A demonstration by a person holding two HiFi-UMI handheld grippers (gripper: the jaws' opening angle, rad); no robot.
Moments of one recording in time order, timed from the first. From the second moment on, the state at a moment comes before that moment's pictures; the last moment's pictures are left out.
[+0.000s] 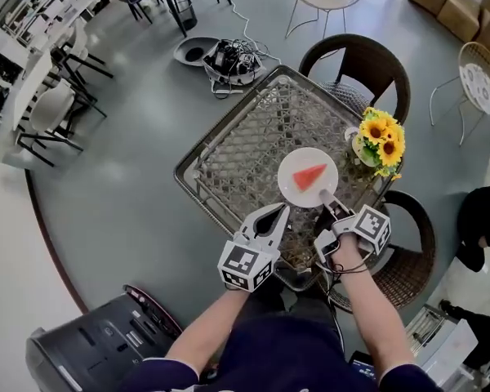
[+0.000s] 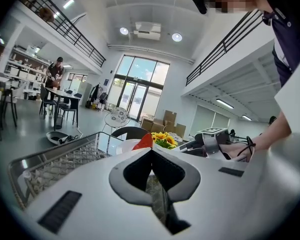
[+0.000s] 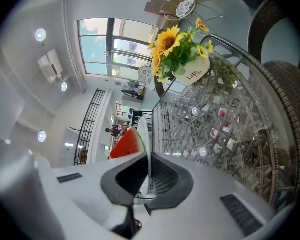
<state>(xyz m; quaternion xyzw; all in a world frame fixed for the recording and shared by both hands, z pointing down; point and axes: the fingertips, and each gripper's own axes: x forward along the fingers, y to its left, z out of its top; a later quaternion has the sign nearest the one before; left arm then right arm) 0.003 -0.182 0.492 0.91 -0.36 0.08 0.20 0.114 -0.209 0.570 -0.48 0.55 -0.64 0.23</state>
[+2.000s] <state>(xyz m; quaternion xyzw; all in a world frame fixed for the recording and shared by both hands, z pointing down) -0.046 -0.232 0.578 0.88 -0.38 0.15 0.24 0.031 -0.271 0.713 -0.48 0.58 -0.66 0.05</state>
